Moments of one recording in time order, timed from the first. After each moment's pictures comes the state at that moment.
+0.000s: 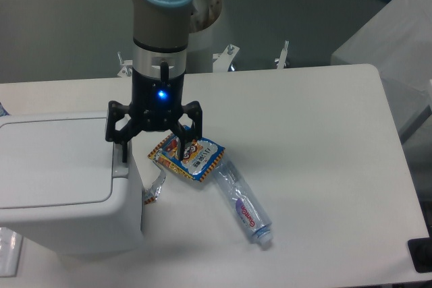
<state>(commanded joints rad) 2.28 -1.74 -1.55 -0.98 1.31 0.03</state>
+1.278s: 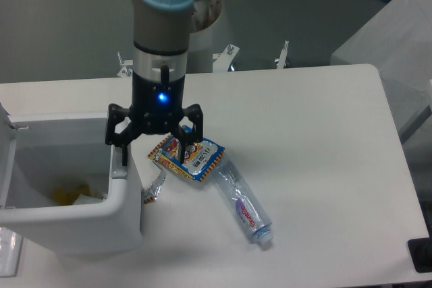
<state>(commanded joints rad) 2.29 -1.72 -1.46 -0.99 1.36 0.06</state>
